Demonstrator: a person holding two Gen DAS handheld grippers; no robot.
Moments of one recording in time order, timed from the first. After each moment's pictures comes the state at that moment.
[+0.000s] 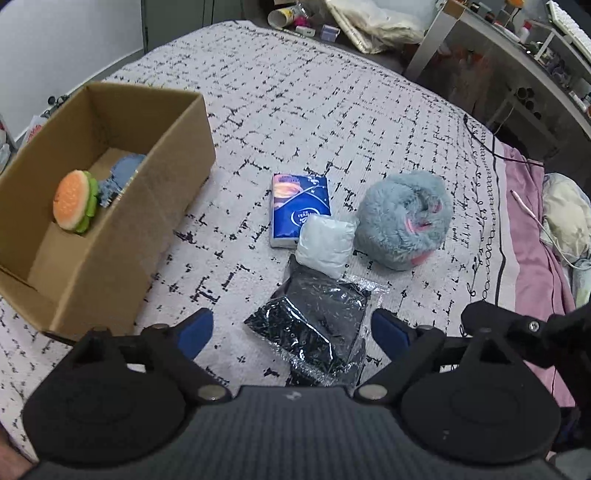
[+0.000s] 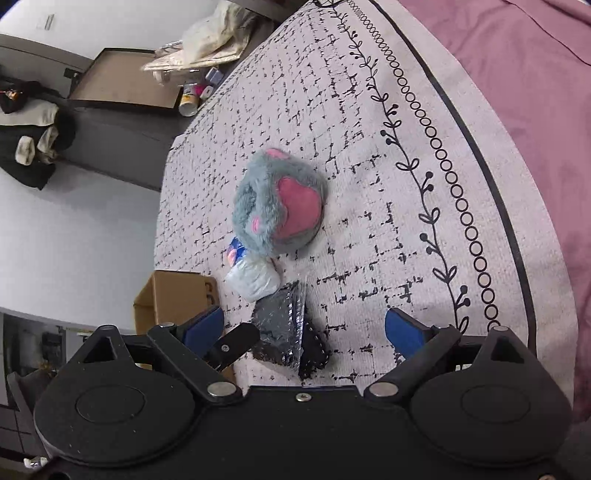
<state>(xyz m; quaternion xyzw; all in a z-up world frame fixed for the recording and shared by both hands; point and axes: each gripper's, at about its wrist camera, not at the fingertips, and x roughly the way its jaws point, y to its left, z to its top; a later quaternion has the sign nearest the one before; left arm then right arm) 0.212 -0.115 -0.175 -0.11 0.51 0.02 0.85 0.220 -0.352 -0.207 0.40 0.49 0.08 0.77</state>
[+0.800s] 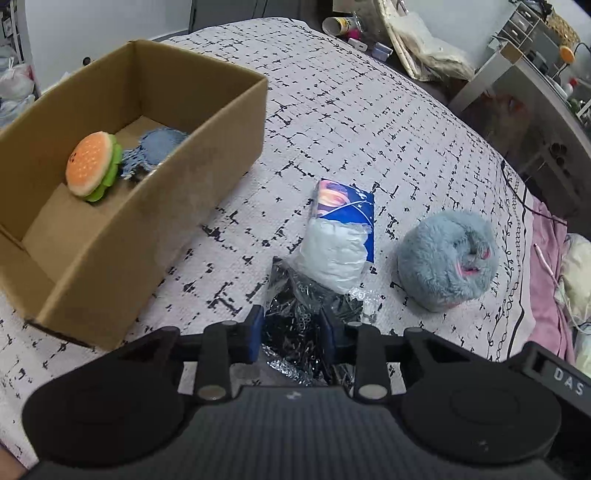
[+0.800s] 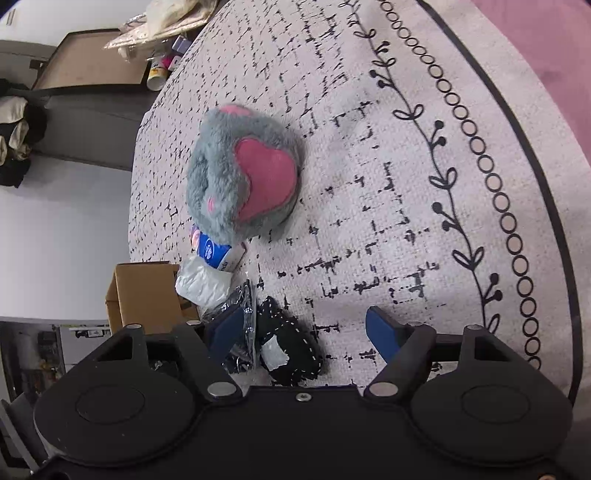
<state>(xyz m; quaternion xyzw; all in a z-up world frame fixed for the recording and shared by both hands) 0.218 -0.086 -0.198 -0.20 0.49 0.07 0.84 0.250 -0.328 -0.247 0.41 0.54 0.08 0.73</state>
